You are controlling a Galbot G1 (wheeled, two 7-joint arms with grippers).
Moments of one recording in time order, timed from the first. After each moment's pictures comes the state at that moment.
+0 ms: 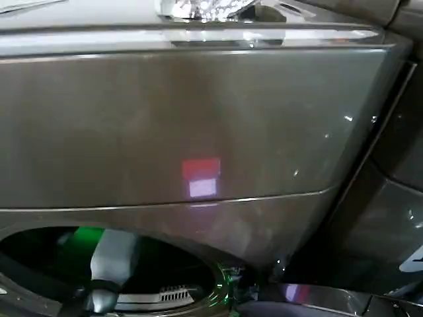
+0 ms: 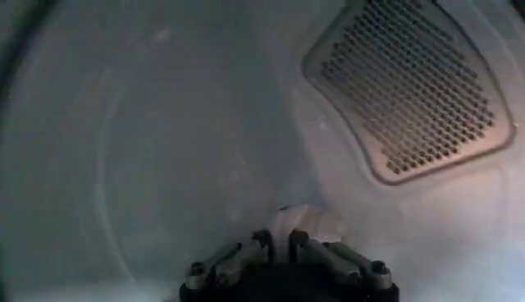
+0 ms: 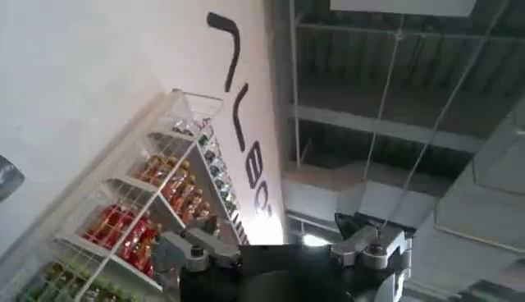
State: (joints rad) left arm 0.50 -1.41 -0.36 -1.12 -0.13 -0.14 -0.18; right arm -1.97 0.94 2.67 1.76 0.52 -0.19 -0.21
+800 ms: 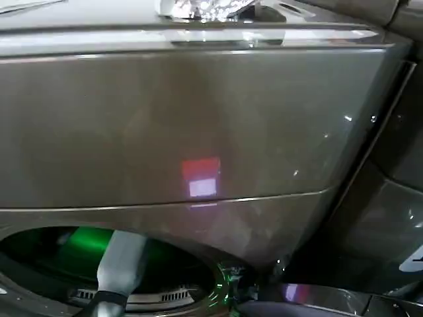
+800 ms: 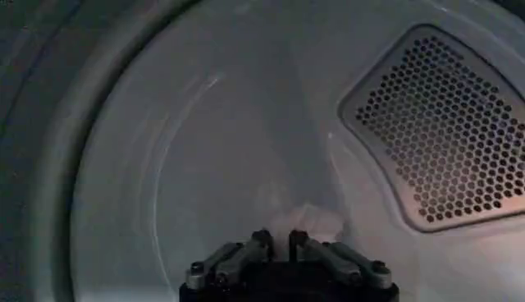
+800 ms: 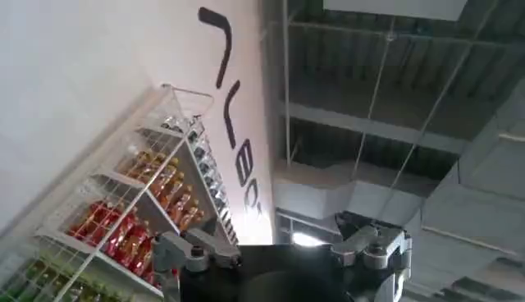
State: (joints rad) left arm 0.51 -1.44 -0.35 -1.15 -0.11 -0.16 -0.25; right arm -1.99 0.94 2.69 1.75 0.52 -0.19 -0.20
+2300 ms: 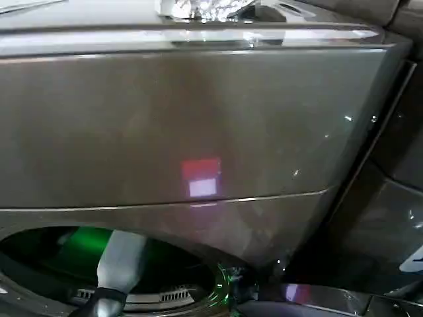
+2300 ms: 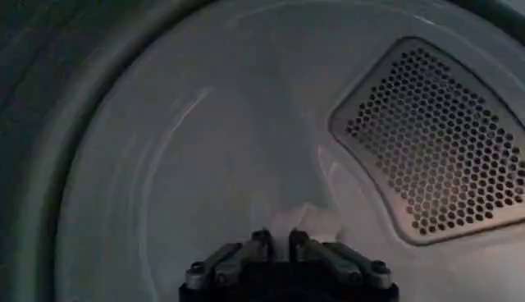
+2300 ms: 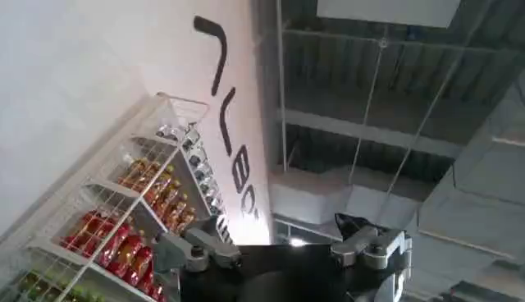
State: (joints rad) left arm 0.50 -1.43 -0.34 -1.15 -0.10 -0.17 -0.25; right arm -2.00 0.94 2.72 1.76 0.54 -0.19 -0.20
